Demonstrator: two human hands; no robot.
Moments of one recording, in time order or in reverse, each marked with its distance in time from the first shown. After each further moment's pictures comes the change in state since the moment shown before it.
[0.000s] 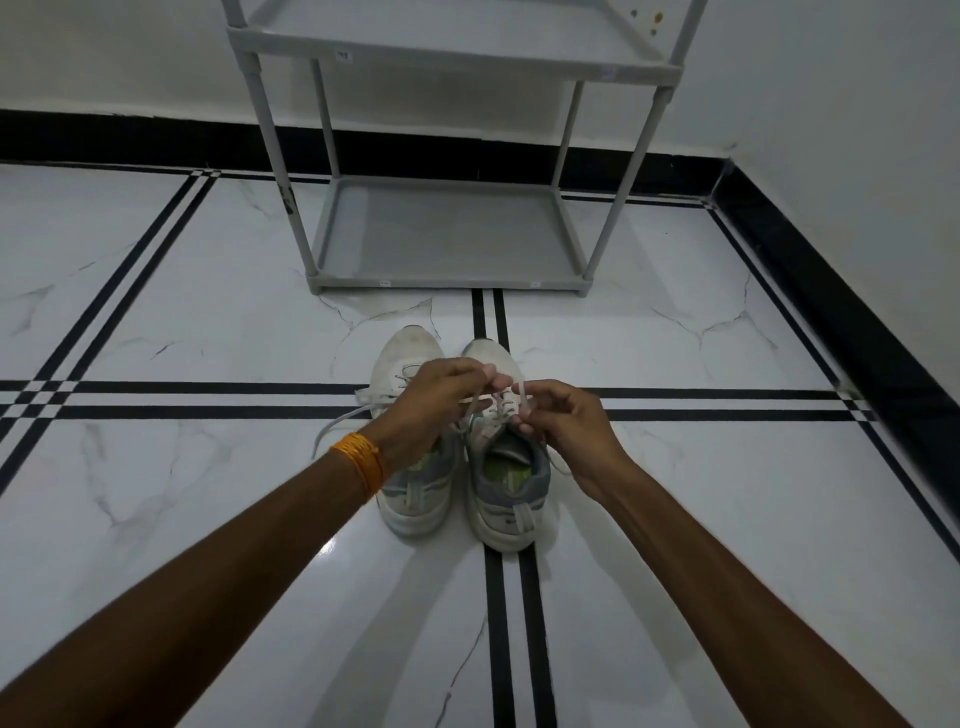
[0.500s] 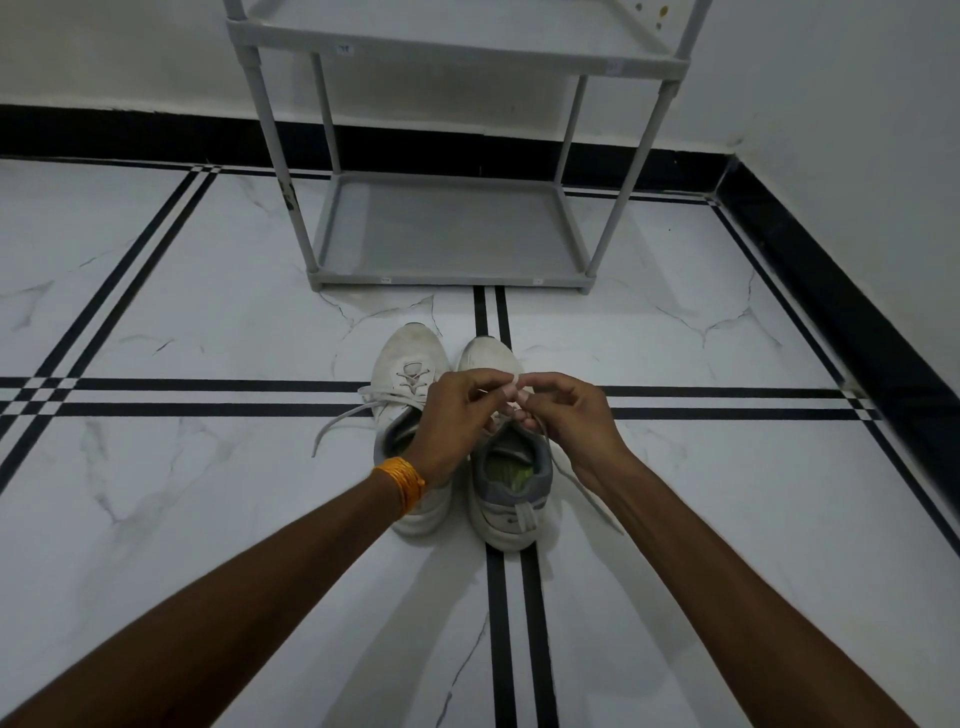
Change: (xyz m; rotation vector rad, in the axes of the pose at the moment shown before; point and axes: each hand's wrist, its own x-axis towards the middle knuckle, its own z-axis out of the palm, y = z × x) left_hand 0.006 -0.033 0.020 0.214 0.147 0.351; right_hand 0.004 -0.003 0.002 0.002 0.021 -0.048
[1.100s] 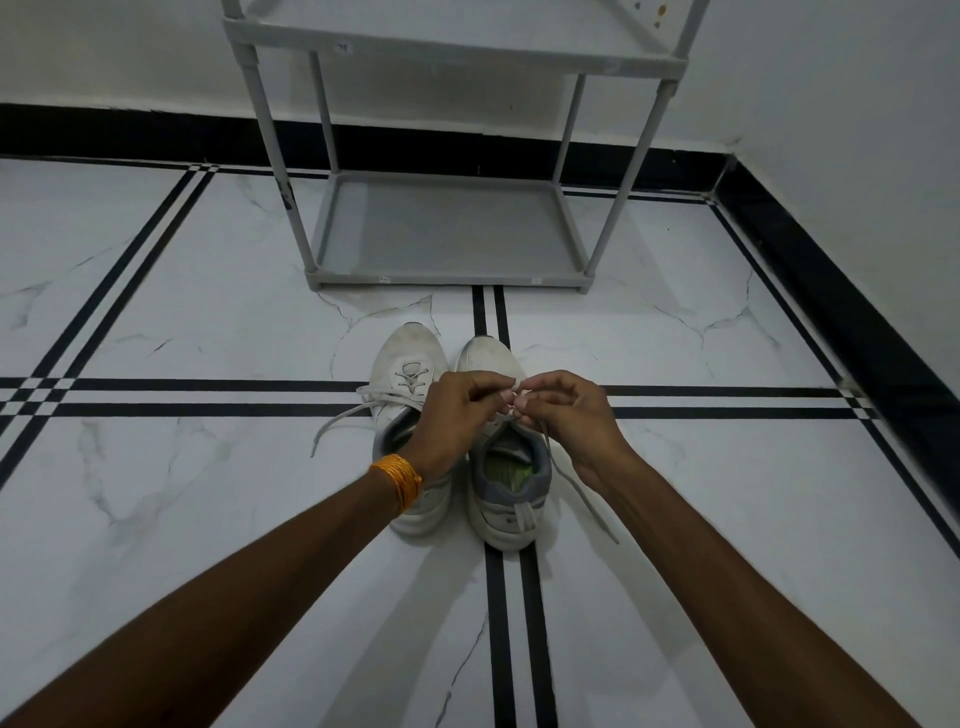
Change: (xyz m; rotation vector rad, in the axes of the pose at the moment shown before) left_hand 0.004 -0.005 -0.001 0.085 -0.011 -0.045; right_hand 0.002 -0.001 -0.002 0.010 0.030 0.032
